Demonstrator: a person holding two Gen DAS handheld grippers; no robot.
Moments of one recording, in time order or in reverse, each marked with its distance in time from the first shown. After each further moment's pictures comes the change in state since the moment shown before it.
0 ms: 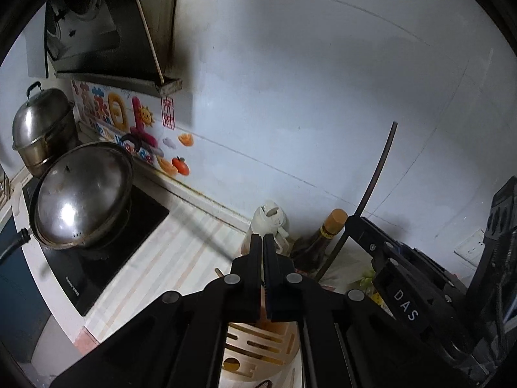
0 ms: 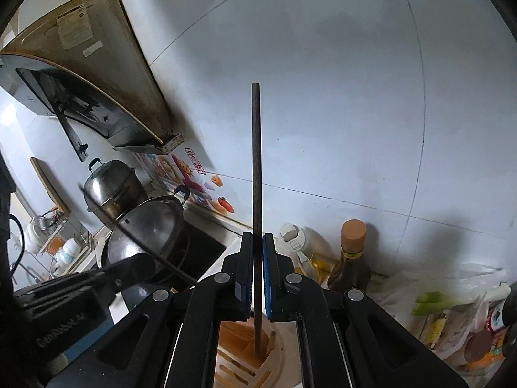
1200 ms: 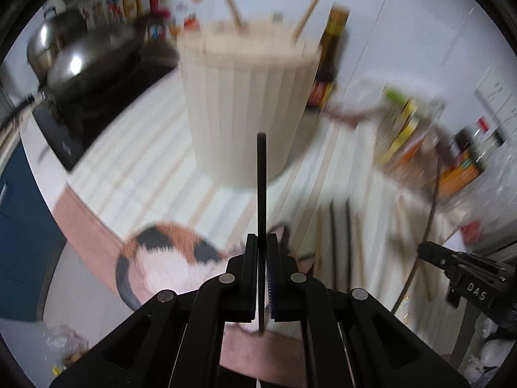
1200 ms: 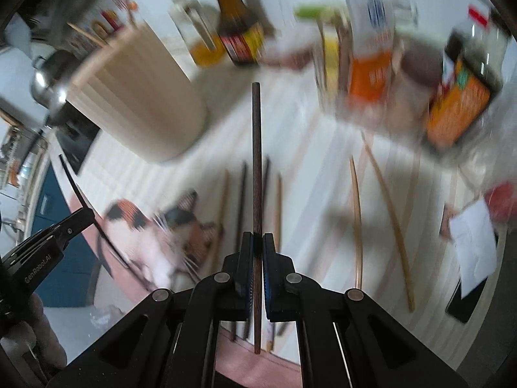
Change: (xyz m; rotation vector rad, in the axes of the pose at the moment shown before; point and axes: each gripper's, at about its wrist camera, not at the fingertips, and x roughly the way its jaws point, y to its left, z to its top) left arm -0.006 -0.018 -0.263 0.027 0.260 0.077; right arm -0.095 -0.112 -0.253 0.085 0.495 -0.177
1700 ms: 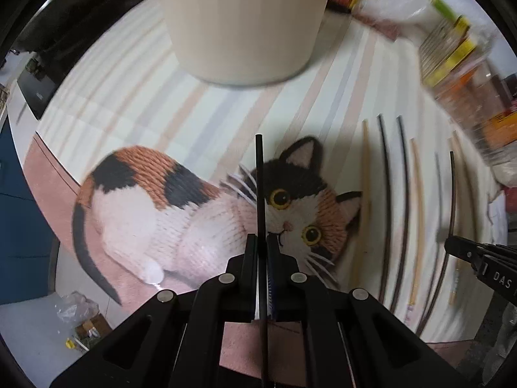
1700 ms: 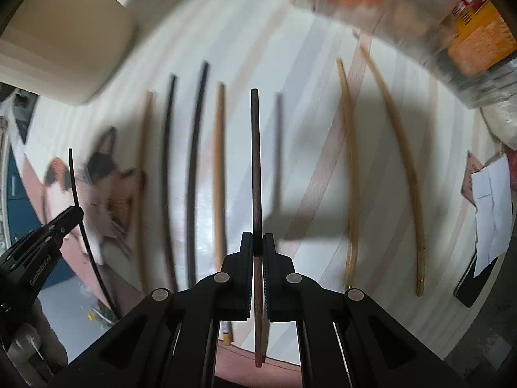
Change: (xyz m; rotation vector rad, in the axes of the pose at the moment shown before) left arm 0.117 -0.005 -0.051 0.003 0.305 0.068; right arm 0.093 -0.041 -0.024 0.052 0.335 -0.119
